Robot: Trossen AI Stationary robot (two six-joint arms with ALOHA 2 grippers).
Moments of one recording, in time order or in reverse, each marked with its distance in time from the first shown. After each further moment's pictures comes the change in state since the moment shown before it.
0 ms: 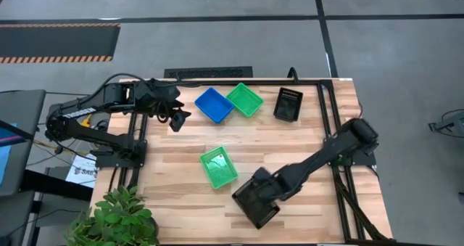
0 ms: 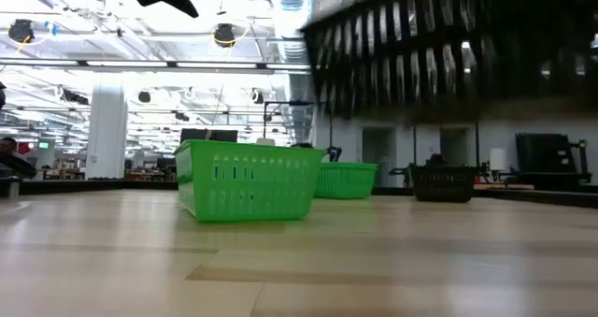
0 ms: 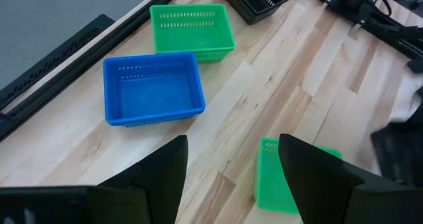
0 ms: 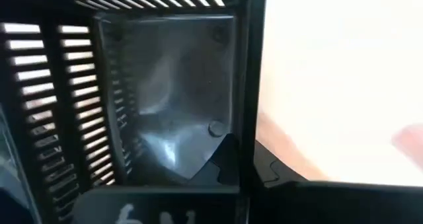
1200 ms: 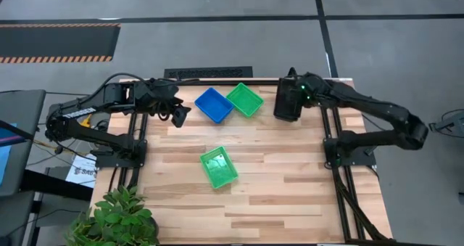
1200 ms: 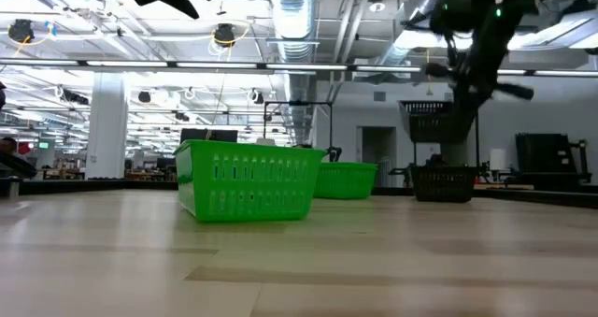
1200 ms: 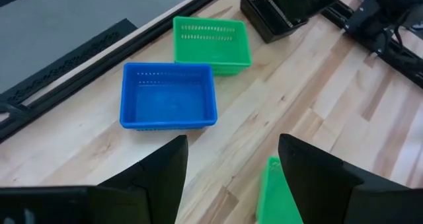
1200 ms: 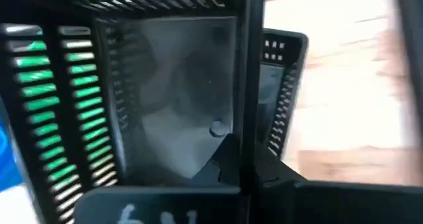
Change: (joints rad) left arm 0.003 0.000 0.000 0.015 -0.084 -0.088; right arm -1.158 -0.731 -0.561 0.088 0.166 -0.398
